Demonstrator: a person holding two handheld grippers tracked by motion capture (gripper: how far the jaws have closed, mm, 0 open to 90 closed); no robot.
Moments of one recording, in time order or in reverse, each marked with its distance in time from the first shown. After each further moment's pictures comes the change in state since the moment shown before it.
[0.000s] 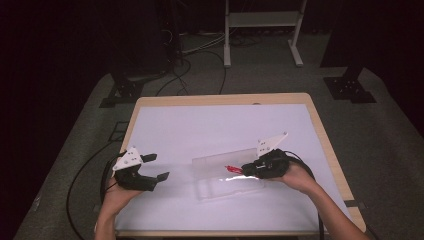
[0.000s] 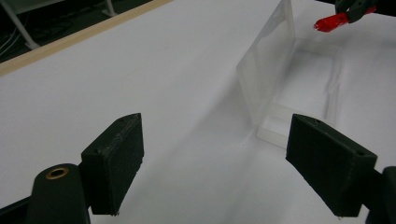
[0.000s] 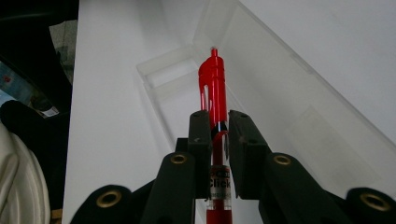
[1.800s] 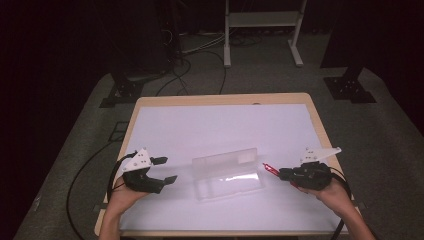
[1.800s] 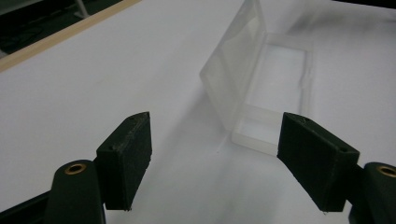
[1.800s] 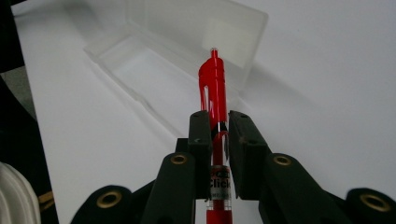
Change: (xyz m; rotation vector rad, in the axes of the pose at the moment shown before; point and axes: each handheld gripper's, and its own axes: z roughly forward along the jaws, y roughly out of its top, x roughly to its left) left arm -0.011 0.008 0.012 0.016 -0.075 0.058; right arm 0.007 -0.081 -0.069 -0.099 -0.223 0.247
